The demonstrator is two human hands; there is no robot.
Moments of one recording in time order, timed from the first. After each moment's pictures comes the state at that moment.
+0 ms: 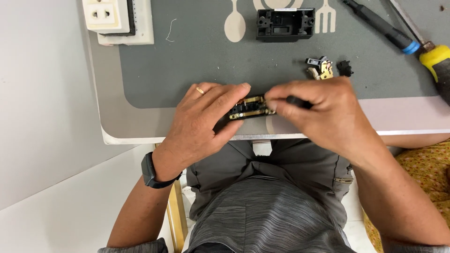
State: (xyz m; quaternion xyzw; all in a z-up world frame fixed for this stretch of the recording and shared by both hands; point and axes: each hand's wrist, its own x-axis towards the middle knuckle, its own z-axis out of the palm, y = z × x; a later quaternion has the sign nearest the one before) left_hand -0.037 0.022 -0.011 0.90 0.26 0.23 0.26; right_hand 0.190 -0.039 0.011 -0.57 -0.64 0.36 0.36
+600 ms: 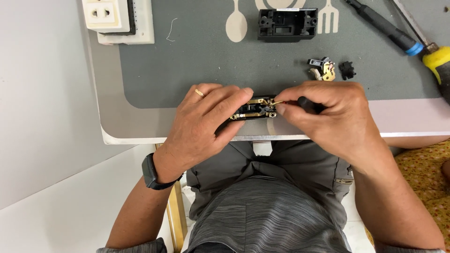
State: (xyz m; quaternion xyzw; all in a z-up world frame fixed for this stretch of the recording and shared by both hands) left_hand -0.037 0.020 -0.012 0.91 0.25 0.24 0.23; right_hand 0.186 -0.045 0.022 -0.63 -0.57 0.38 0.37
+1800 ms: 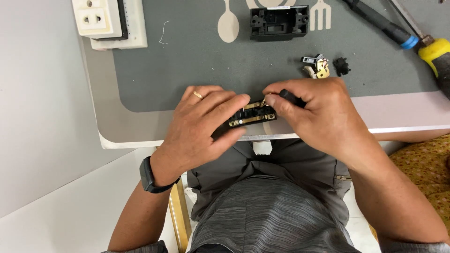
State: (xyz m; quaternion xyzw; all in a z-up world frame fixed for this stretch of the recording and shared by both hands) left_hand -0.034 0.021 -0.008 0.91 0.24 0.21 0.26; right_hand 0.181 -0.038 0.024 -0.63 -0.62 0.33 0.33
